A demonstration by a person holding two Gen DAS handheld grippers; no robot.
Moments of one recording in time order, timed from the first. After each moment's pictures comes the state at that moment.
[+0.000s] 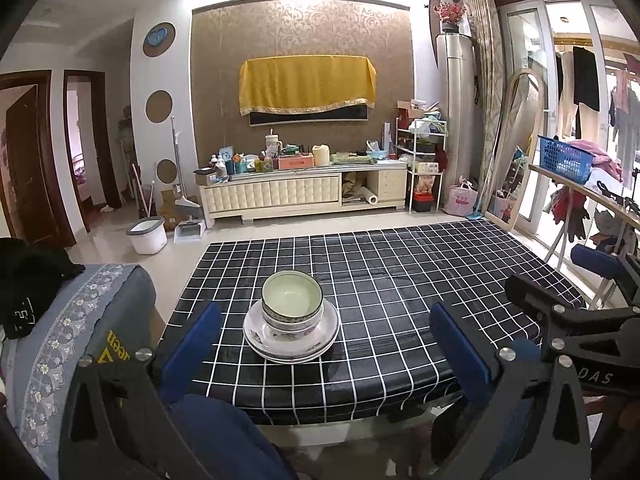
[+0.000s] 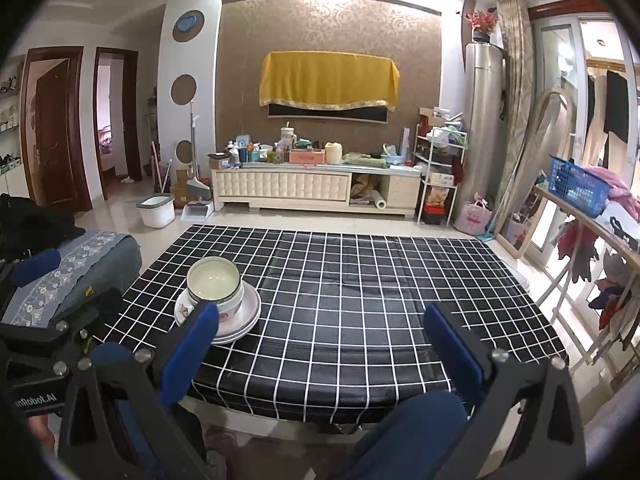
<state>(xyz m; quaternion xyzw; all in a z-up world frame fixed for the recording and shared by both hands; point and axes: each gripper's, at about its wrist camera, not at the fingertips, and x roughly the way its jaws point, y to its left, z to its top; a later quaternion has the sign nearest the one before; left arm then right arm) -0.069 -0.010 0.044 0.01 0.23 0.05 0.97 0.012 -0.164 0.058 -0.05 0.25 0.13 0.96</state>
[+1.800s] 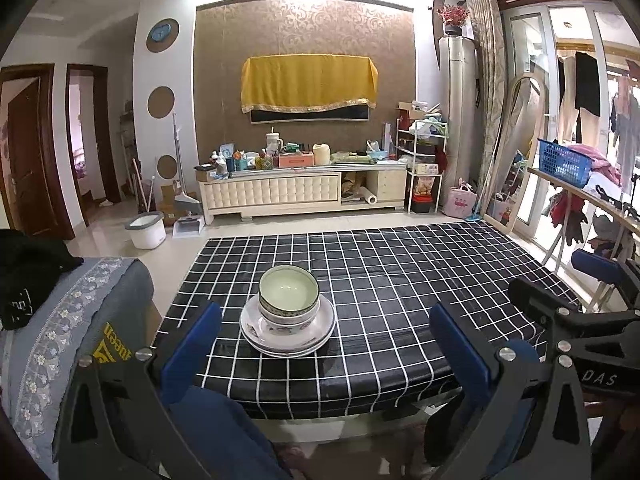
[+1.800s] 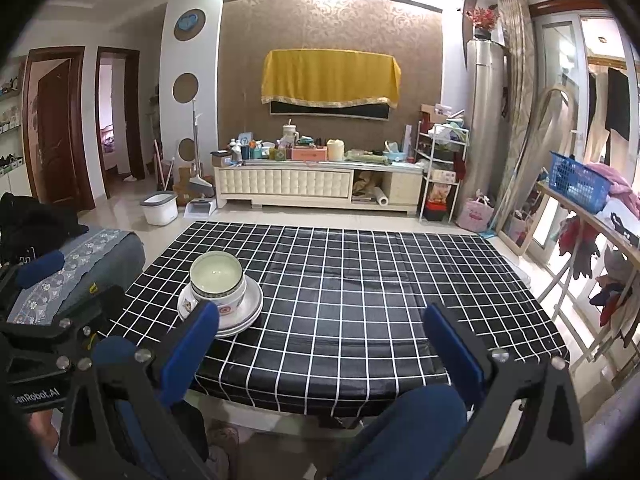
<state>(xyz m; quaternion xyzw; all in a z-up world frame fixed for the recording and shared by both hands) -0.076 -0.021 0.041 0.00 0.23 0.05 0.97 0.010 -0.169 0.057 -0.05 0.26 0.14 0.96</state>
